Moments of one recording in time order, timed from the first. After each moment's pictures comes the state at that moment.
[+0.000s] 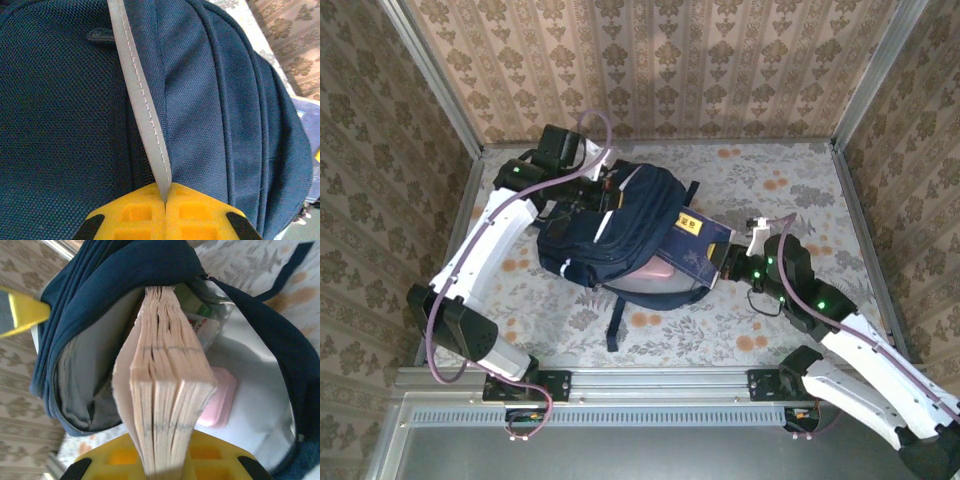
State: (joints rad) left arm -0.48 1.52 1.64 -1.00 0.51 -0.14; right arm 0.54 0.74 0.68 -0.31 -0.13 0.78
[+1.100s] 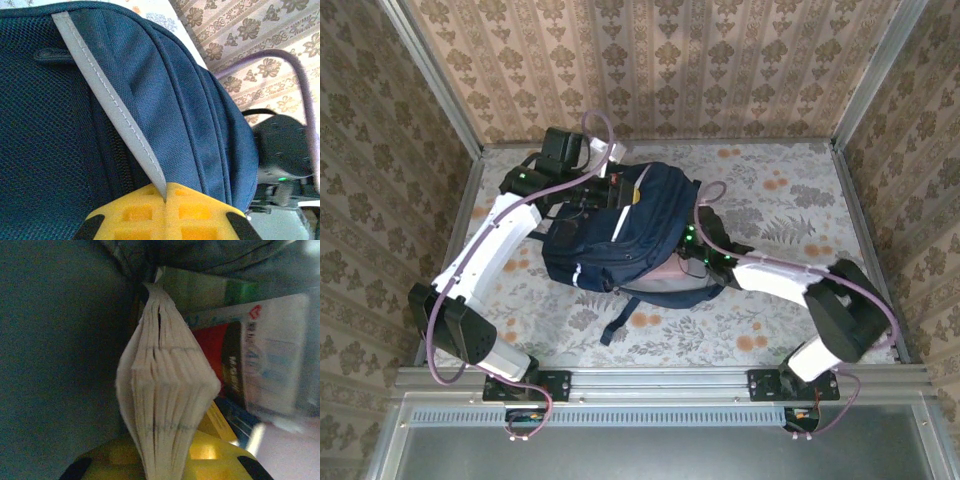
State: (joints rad) left arm -0.50 1.51 1.56 -0.77 0.70 -0.31; right arm 0.64 1.61 0.85 0.36 -0.07 1.24
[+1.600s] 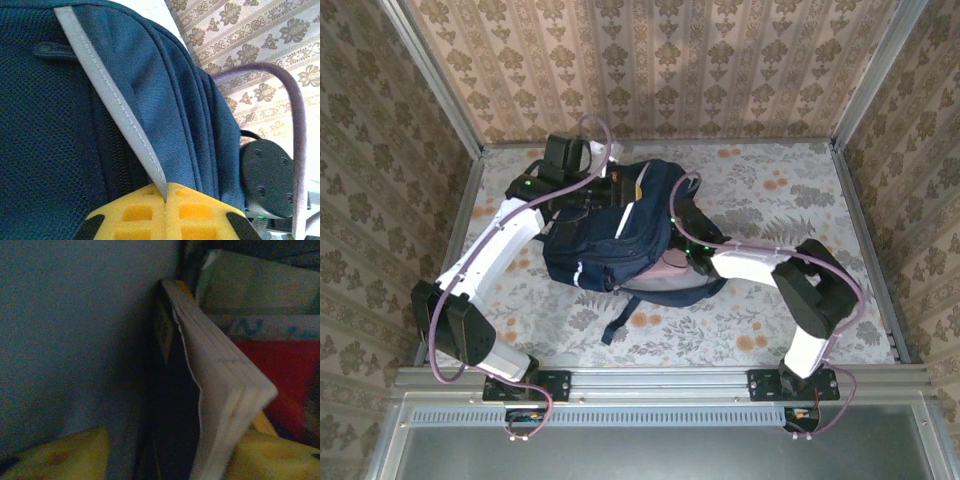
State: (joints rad) left arm -0.49 1.49 1.44 -0.59 0.69 -0.46; right arm 0.65 1.72 0.93 0.46 -0.13 1.11
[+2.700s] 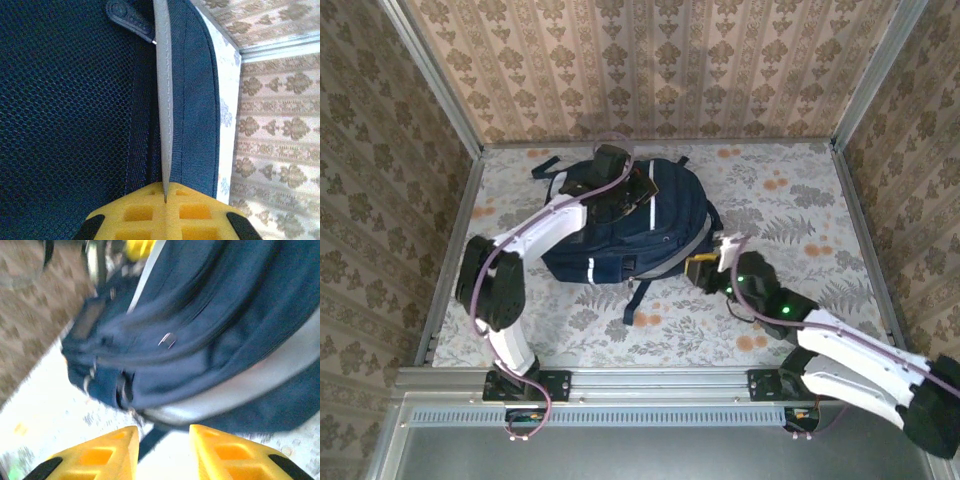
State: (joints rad) left arm -0.60 1.81 1.43 -0.26 0.29 -1.09; right arm 0.77 0.92 0.46 0.02 0.08 0.50
